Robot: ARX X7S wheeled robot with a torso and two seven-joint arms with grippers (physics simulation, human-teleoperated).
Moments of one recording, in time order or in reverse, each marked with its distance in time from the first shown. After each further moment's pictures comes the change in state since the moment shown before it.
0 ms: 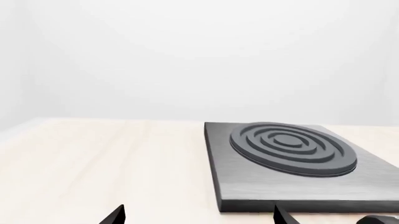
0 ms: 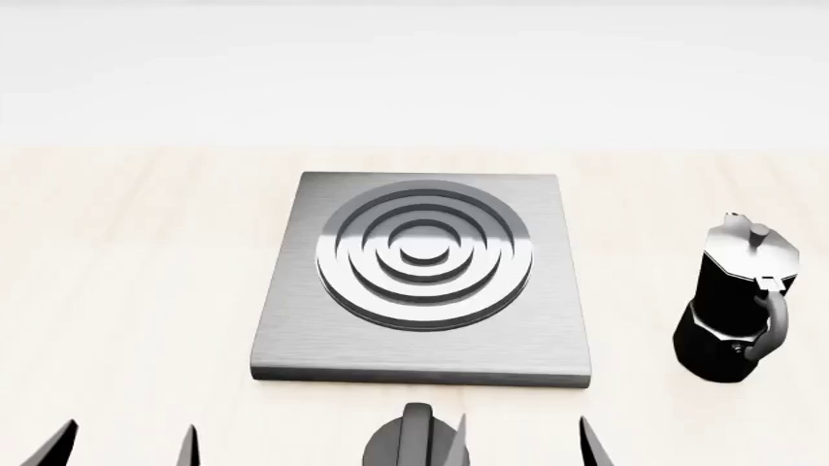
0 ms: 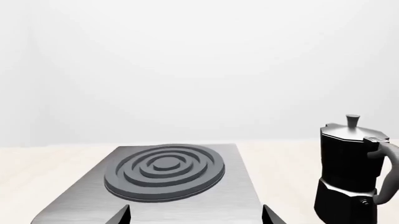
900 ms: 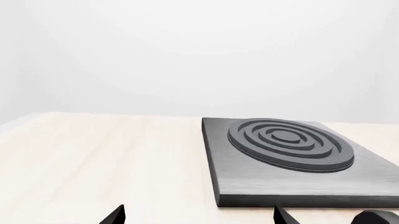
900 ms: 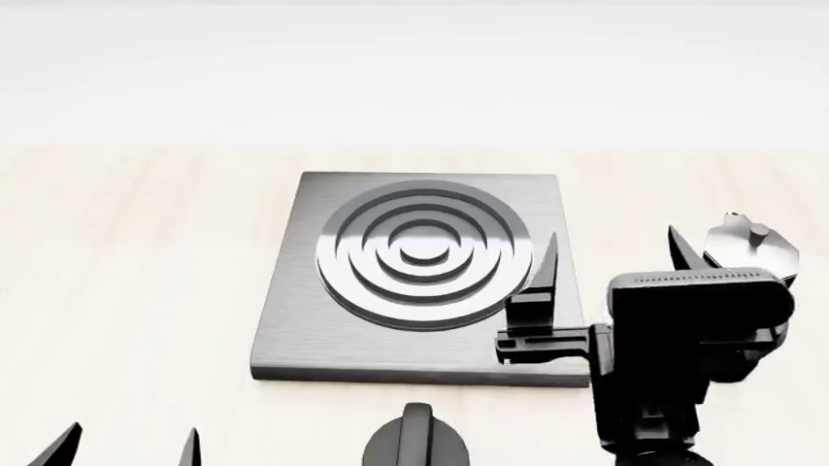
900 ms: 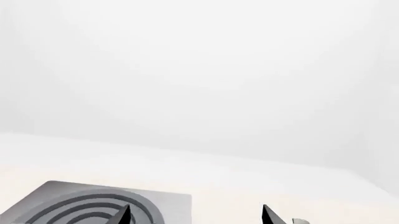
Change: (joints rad) left arm -0.009 -0.018 0.015 -0.026 -0.035 0.012 0.002; right arm 0.490 0.124 0.083 0.193 0.071 0.295 -0.122
